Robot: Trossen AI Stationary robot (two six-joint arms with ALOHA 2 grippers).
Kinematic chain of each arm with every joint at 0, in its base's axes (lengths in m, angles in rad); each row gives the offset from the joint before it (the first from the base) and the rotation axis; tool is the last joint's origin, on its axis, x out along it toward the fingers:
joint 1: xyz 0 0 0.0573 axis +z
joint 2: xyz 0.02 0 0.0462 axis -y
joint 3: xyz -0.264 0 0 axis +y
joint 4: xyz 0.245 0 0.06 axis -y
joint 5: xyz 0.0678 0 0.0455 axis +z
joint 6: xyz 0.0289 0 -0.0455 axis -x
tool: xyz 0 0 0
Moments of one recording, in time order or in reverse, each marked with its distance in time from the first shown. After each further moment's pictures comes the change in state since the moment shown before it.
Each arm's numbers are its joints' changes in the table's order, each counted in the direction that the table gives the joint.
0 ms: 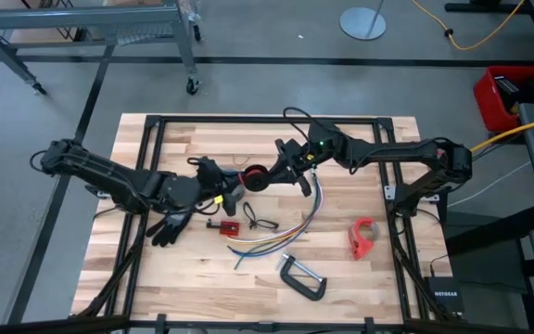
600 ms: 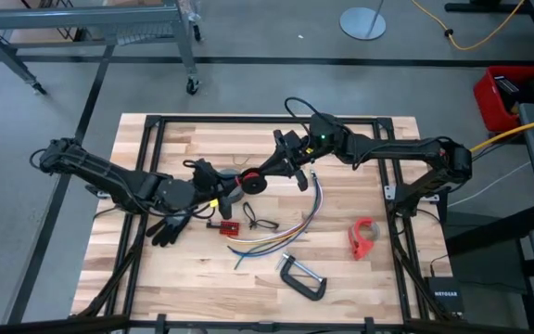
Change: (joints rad) left arm -0.046 0.025 0.000 -0.034 0.027 0.025; right arm -0.006 0.000 -0.105 -0.036 -0.049 0.002
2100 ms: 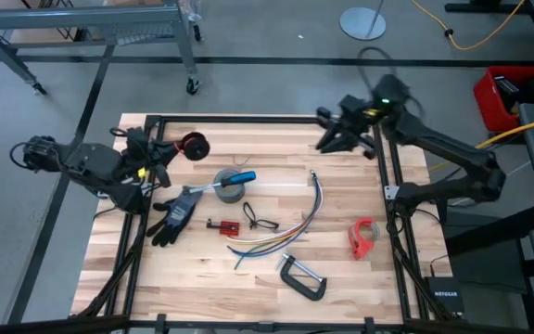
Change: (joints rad) left arm -0.018 0.541 0.000 -0.484 0.131 -0.123; right arm -0.317 0.316 -0.001 -0.042 0.587 -0.332
